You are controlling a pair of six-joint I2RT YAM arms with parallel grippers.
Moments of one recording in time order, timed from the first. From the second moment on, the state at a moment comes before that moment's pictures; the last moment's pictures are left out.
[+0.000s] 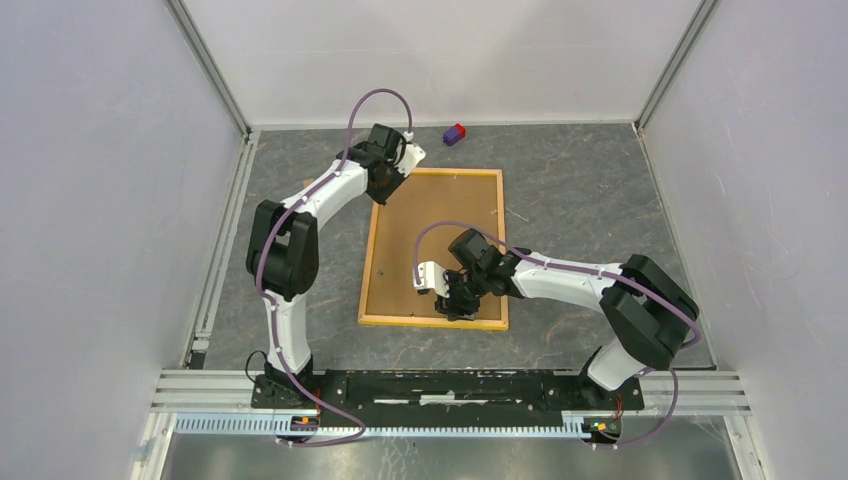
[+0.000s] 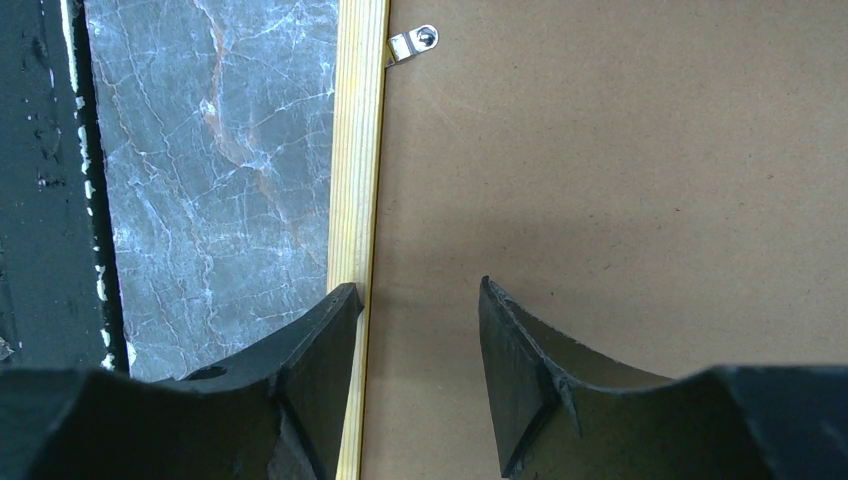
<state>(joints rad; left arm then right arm) -0.41 2.02 1.63 -0.64 -0.10 0.45 0.87 1.59 0.86 -0.31 -0.44 -0.62</state>
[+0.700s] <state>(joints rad) -0.35 1.96 1.55 -0.57 0.04 0.13 0.87 1.59 0.86 -0.31 -0.45 -0.62</state>
